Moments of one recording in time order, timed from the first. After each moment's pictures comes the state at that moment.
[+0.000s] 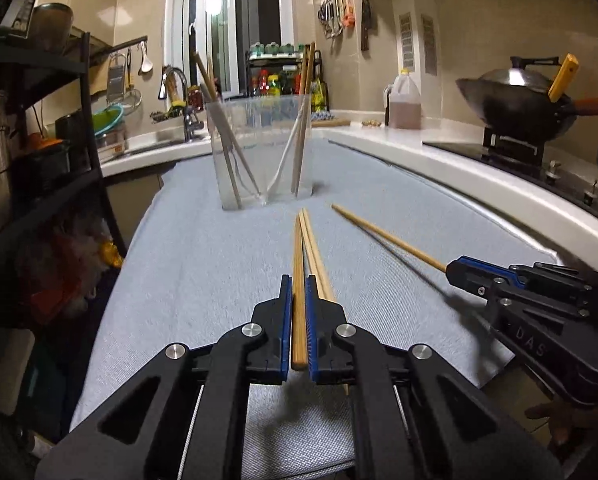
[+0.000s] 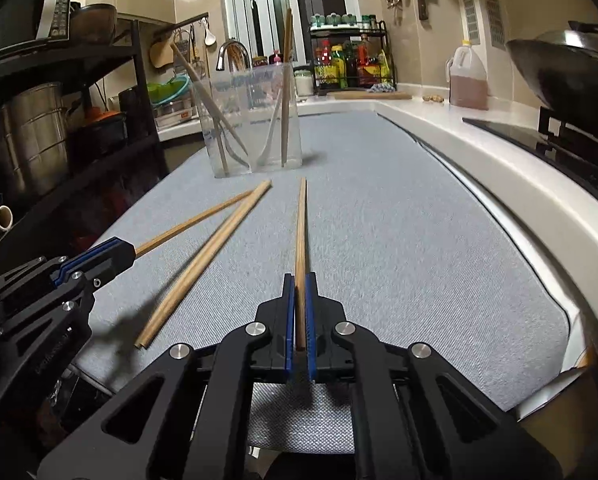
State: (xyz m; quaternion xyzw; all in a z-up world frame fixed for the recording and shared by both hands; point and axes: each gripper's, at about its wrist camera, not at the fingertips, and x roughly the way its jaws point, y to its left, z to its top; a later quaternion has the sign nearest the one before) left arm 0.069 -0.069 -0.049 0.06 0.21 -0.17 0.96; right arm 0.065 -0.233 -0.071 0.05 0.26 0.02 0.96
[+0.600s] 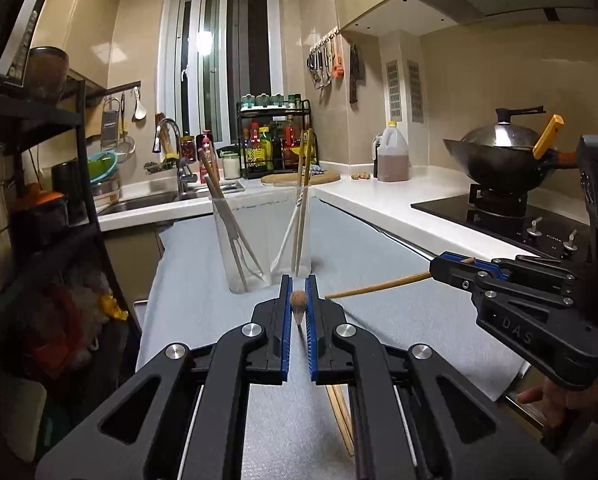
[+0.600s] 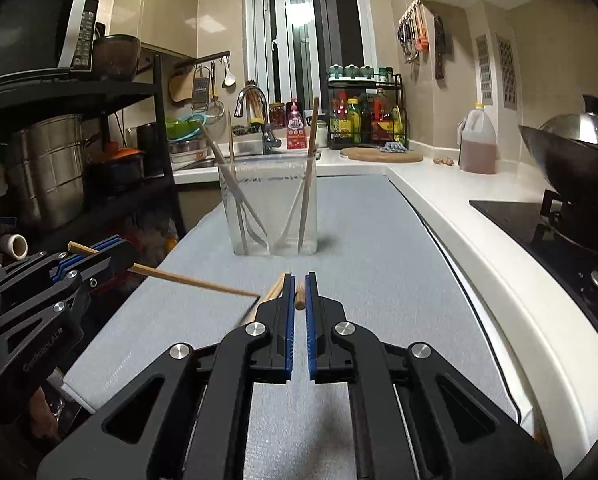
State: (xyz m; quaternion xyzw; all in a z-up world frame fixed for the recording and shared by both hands) left arm 0.075 -0.056 0.025 0.06 0.14 -0.20 0.97; right arm 0.070 -0.230 0.009 0.03 0.19 0.03 0.98
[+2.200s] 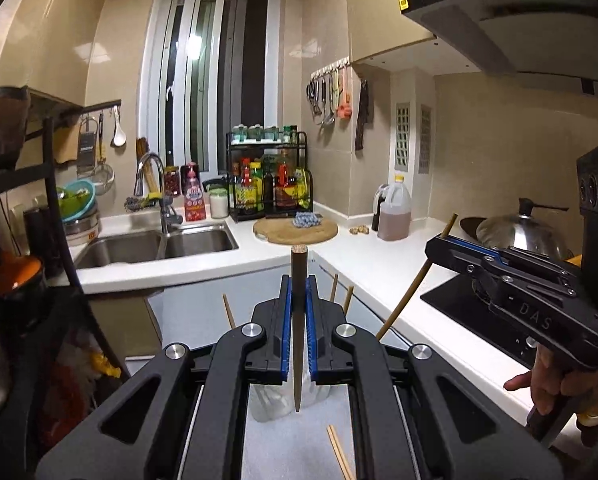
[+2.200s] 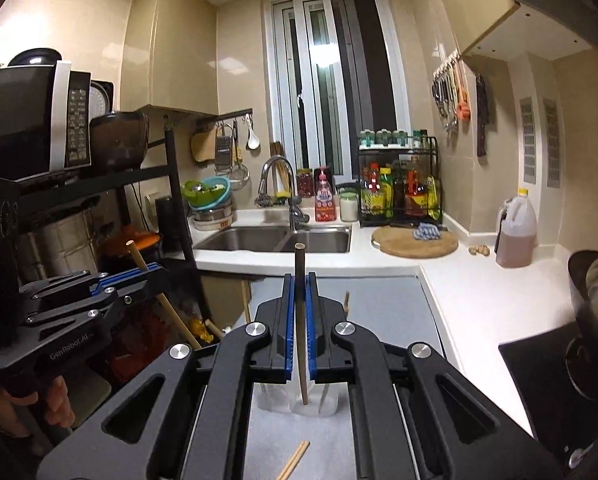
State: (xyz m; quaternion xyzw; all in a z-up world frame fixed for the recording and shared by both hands) left arm 0.209 -0.049 0.204 0.03 0.14 -0.24 0.96; right arm 0.193 -0.234 0.210 0.03 0.12 0.09 0.99
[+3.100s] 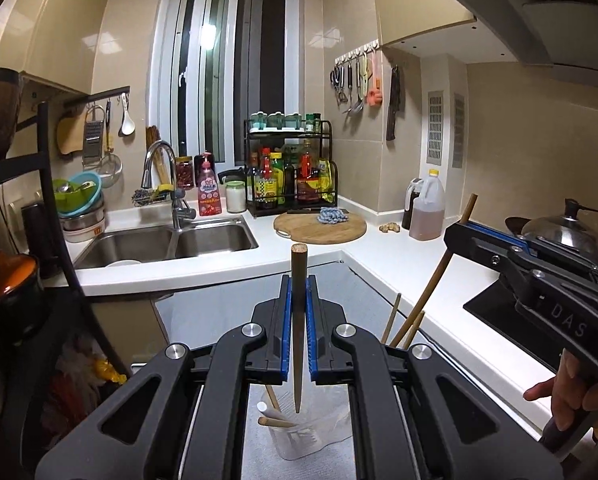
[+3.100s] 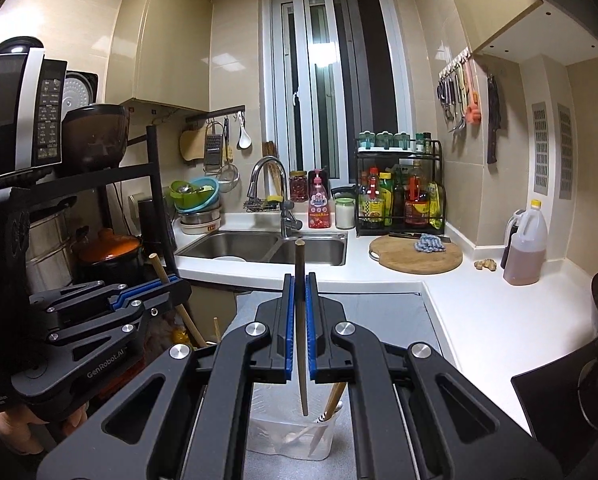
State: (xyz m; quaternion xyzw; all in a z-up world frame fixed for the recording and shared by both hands) left arm 0.302 -0.059 0.179 0.03 0.16 -0.21 0.96; right arm 0.276 -0.222 0.202 0.02 0.13 0.08 0.99
